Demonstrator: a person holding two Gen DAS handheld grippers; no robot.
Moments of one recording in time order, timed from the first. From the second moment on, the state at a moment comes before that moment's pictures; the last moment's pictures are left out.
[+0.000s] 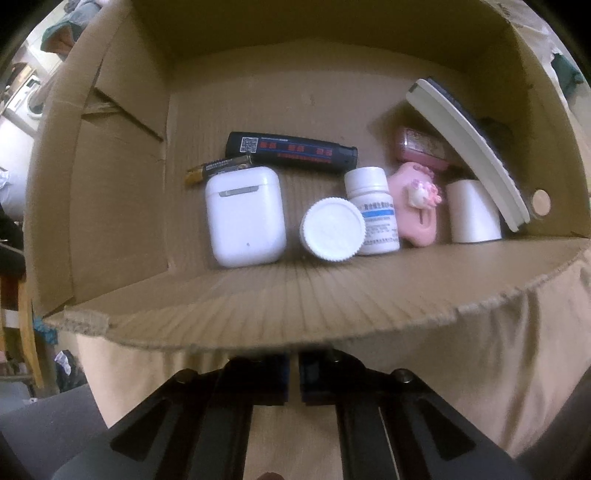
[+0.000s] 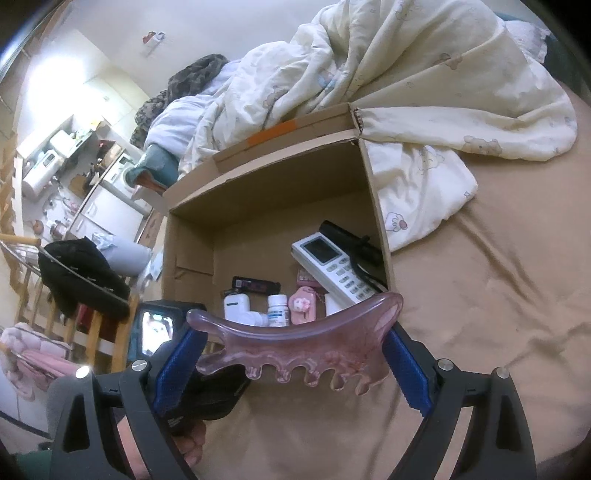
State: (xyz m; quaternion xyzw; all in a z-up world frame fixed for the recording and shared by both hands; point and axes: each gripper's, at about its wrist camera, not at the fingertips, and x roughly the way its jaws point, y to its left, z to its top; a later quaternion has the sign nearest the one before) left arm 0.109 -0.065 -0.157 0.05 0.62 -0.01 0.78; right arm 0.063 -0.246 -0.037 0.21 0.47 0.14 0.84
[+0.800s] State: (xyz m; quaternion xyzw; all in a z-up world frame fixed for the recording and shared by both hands) left arm 0.064 -0.031 -0.060 0.02 0.59 -0.04 0.81; right arm 0.060 -0.249 -0.035 0.22 0.47 0.14 0.84
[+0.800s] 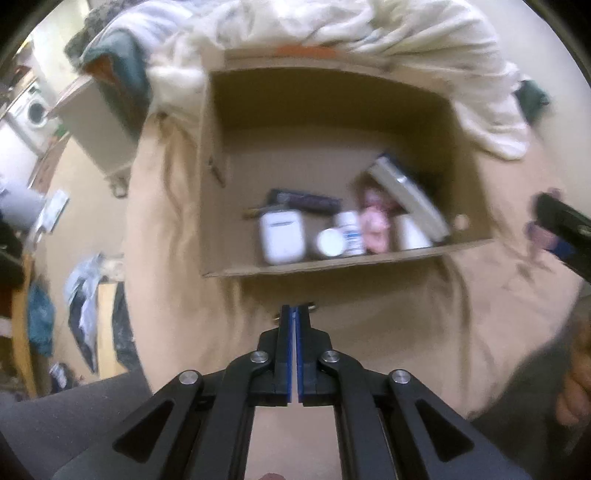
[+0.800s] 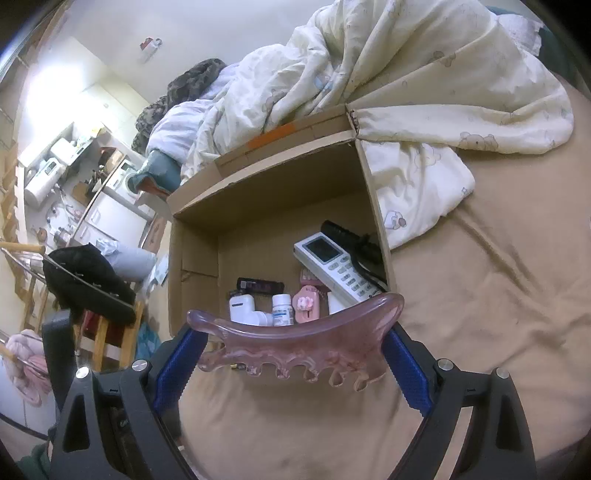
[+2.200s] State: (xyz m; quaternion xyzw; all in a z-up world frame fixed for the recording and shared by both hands) left arm 0.132 -0.030 -0.010 0.00 0.54 -0.02 0.84; right arm 0.109 -0.226 -0.021 0.18 0.46 0.15 0.86
